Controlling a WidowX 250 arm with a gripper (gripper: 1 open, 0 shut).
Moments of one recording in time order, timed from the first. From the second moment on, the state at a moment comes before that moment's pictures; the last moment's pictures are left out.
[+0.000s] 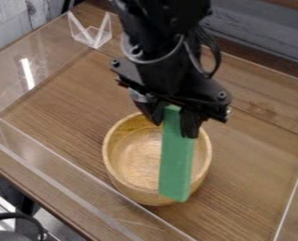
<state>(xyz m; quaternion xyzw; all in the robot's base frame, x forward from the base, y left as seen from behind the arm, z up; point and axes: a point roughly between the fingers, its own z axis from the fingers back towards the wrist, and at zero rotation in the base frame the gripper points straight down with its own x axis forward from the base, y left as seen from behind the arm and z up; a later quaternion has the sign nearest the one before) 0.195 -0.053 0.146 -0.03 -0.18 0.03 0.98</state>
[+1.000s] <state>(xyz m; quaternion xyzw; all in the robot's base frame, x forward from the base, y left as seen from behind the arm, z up) 0.189 -0.049 0.130 -0.04 -0.17 0.03 0.98</state>
